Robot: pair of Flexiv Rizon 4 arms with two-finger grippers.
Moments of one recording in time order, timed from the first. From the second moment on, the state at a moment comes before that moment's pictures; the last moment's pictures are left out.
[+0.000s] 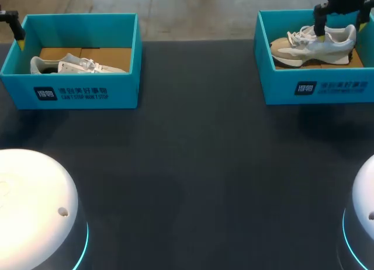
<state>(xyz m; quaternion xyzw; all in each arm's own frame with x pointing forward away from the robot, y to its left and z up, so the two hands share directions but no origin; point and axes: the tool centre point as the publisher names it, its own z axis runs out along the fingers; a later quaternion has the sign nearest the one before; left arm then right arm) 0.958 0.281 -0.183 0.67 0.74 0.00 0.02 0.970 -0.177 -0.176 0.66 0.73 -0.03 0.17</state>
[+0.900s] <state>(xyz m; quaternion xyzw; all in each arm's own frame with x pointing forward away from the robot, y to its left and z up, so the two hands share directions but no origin) 0.958 0.281 -0.183 0.67 0.74 0.00 0.02 1.031 -0.213 -0.170 0.69 0.70 0.00 0.21</state>
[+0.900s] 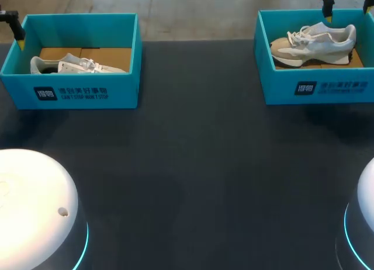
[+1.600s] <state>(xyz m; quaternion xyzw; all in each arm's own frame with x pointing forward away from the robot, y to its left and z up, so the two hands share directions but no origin) 0.957 0.281 -0.183 0.67 0.74 0.00 0.02 1.082 -0.235 -0.224 0.69 0.70 0.00 0.19</state>
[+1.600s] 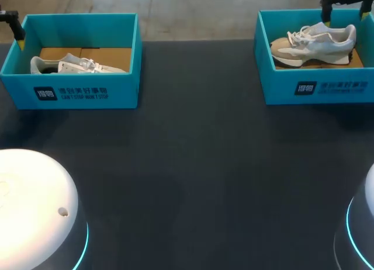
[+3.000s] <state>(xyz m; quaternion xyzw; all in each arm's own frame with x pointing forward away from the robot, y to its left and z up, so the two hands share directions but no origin) 0.957 0.281 -0.183 0.67 0.74 0.00 0.02 1.136 -0.275 -0.285 0.68 0.71 0.02 0.18</state>
